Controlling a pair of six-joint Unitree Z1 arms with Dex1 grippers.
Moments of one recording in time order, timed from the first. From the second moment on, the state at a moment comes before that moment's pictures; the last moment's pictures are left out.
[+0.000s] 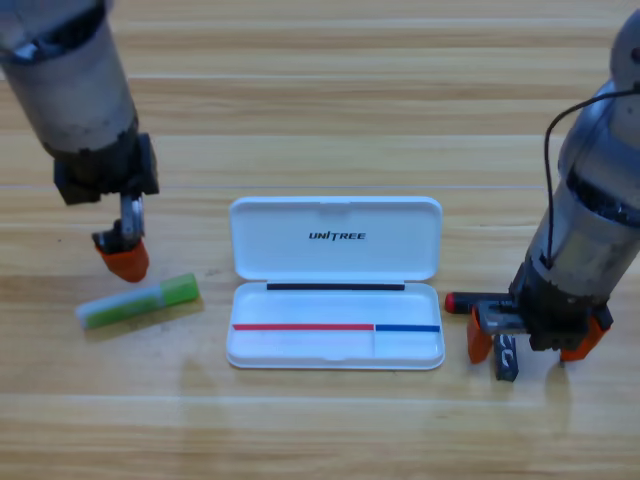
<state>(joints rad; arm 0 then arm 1) -0.73 1.86 -1.49 1.04 0.23 0.60 0.81 2.00 -1.23 0.69 -0.01 0.73</state>
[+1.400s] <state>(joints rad) -0.57 1.99 -1.26 0.76 0.06 0.73 0.87 2.05 -1.67 1.01 0.10 -0.63</state>
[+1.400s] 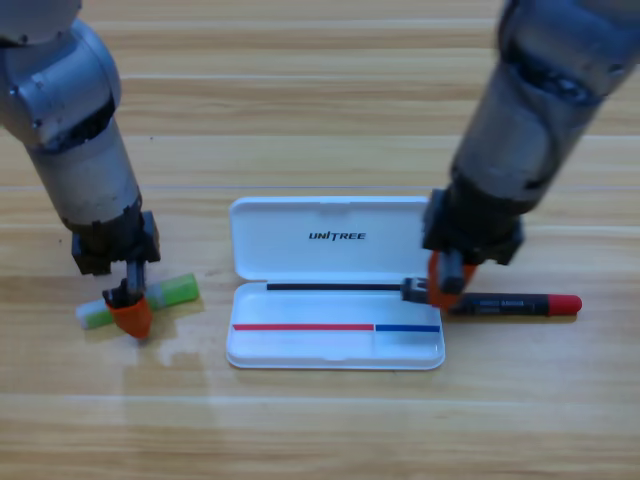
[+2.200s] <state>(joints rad) -0.57 2.03 -1.23 0.70 0.04 0.72 0.89 2.20 -1.72 1.01 0.08 -0.64</state>
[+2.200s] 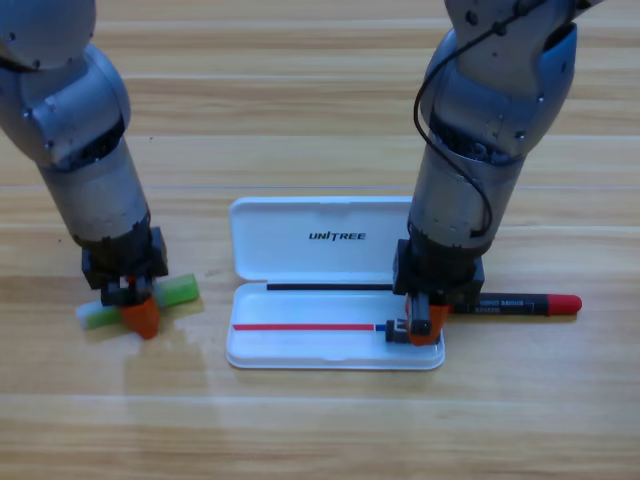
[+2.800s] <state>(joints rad) -0.57 1.91 -1.23 0.74 0.12 0.75 0.89 2.20 -1.73 1.01 0.05 -0.64</state>
